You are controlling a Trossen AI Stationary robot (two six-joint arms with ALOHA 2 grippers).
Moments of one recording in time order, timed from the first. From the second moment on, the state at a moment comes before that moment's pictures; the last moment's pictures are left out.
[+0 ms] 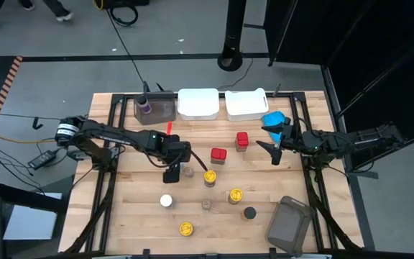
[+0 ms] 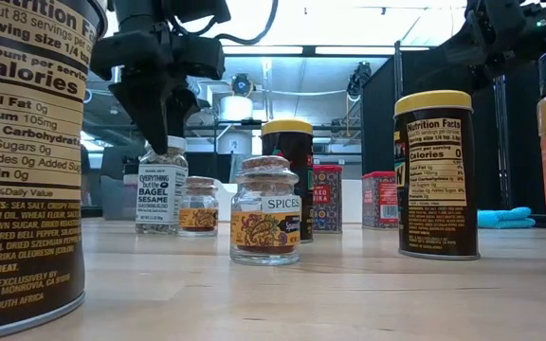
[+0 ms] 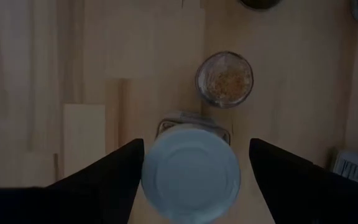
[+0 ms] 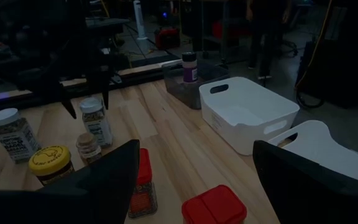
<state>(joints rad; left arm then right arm) -0.07 1.54 1.11 -0.83 -0.06 -0.08 0.12 0.53 0.36 -0.07 0.50 0.19</state>
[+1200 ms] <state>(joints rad) -0.03 1.54 1.11 -0.91 -0.03 -0.20 0.12 0.55 0.36 -0.07 0.50 0.24</state>
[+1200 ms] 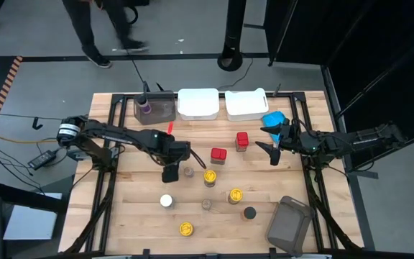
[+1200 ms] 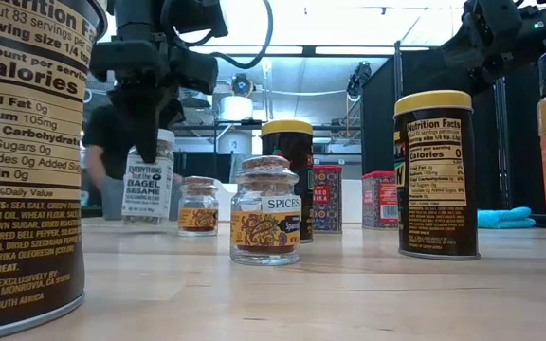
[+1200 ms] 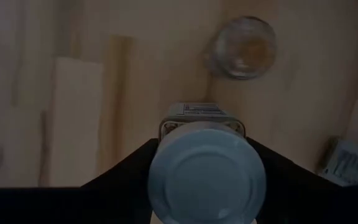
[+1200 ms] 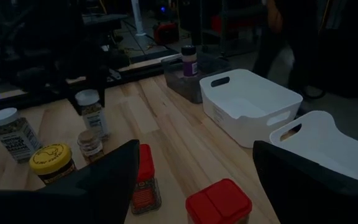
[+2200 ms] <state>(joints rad) 0.45 1.43 1.36 -1.10 -0.26 -0.31 0.12 0.55 0.36 -0.07 0.50 0.23</state>
